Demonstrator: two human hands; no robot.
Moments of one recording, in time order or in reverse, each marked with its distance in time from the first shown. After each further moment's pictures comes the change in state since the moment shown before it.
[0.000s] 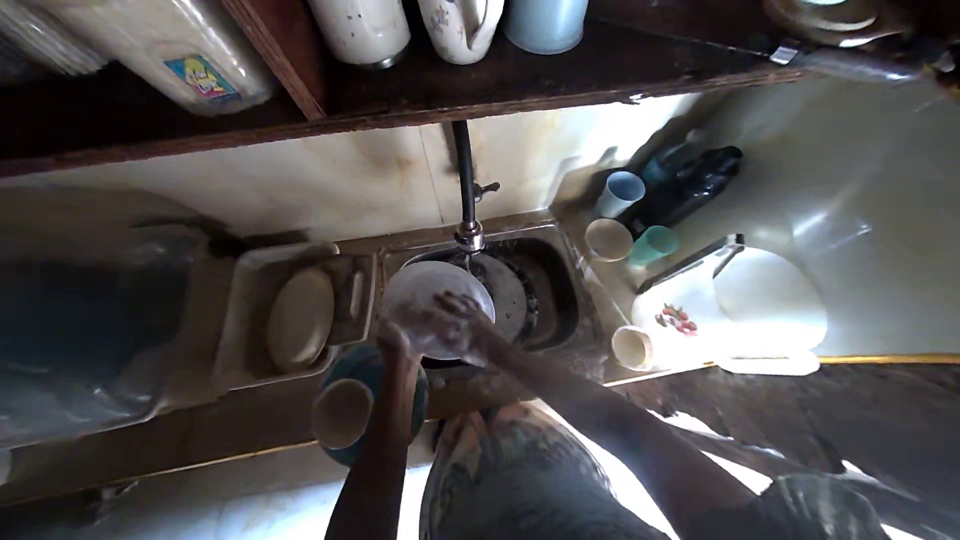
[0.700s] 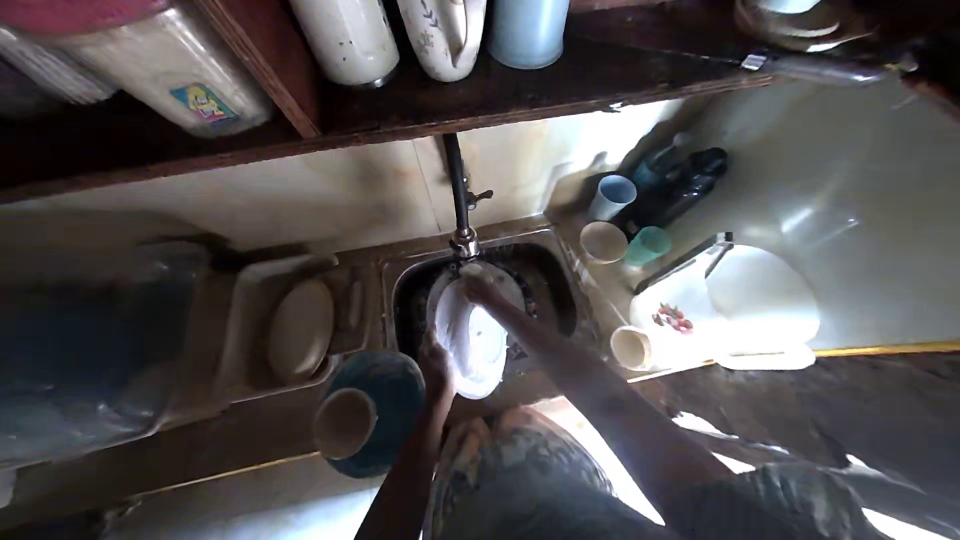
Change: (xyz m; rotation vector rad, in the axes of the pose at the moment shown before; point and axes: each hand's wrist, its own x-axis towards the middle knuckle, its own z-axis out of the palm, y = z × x) left_hand -0.052 -0.018 0.020 0.508 -0.136 0.196; right_hand 0.055 0.013 -0.060 0.140 -0.117 0.669
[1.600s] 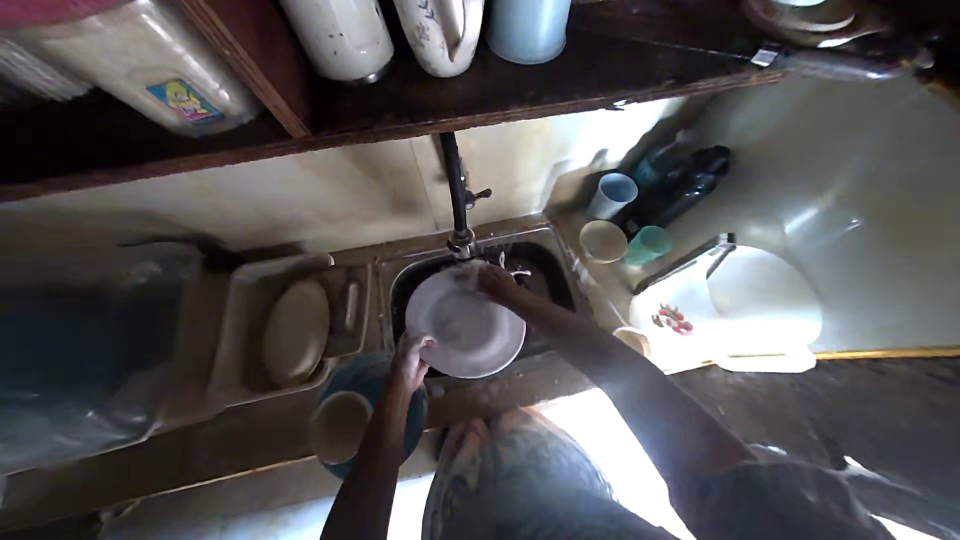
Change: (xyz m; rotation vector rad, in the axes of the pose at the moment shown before) left_hand 0.048 -0.020 -0.031 -0.375 -0.274 -0.260; right_hand 0.036 0.055 -0.011 -0.323 0.046 -0.212
